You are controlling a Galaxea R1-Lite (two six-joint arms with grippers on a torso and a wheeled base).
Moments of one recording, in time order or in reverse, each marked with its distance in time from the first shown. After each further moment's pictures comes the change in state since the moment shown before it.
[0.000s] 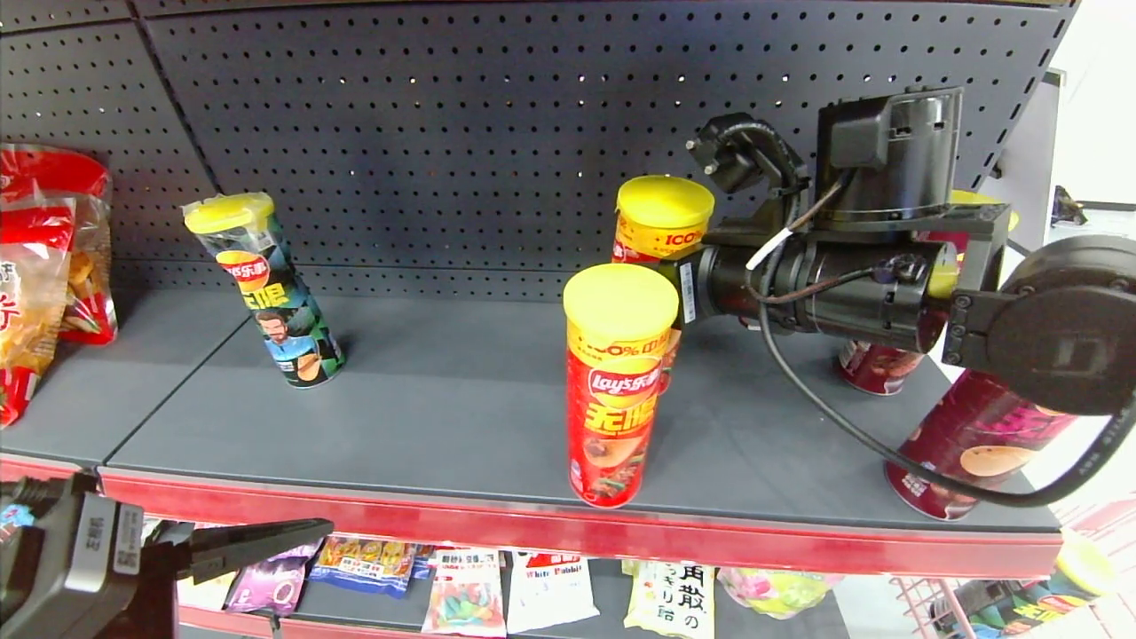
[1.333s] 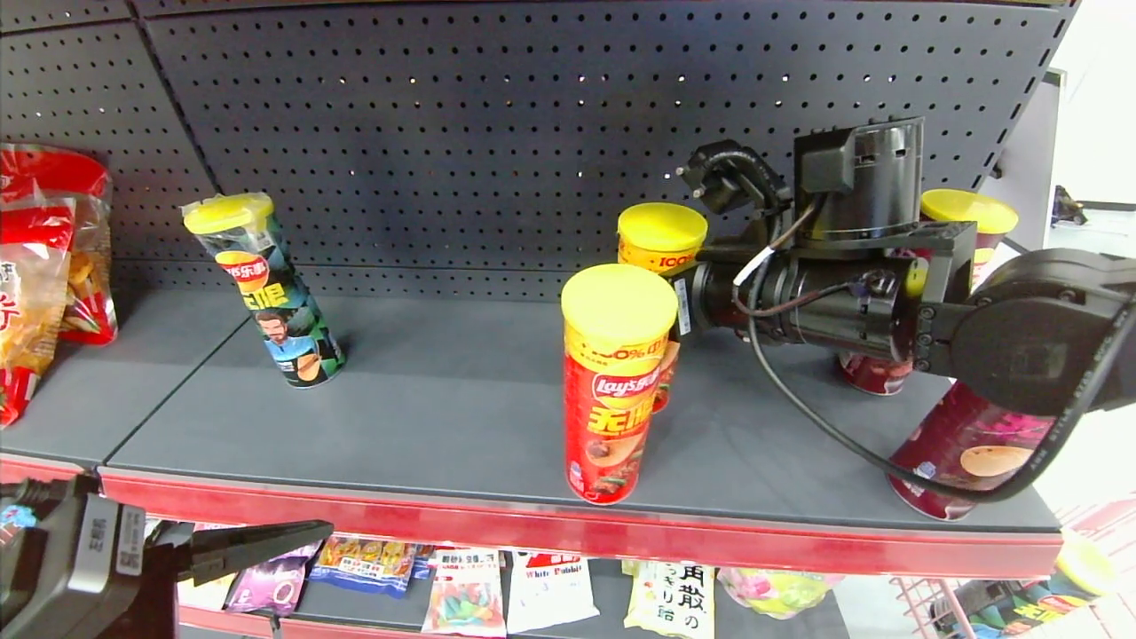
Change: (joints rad) left arm 0.002 0.001 0.003 0.000 0.000 -0.001; right arm -0.022 0.030 0.014 -0.001 -0.004 0.008
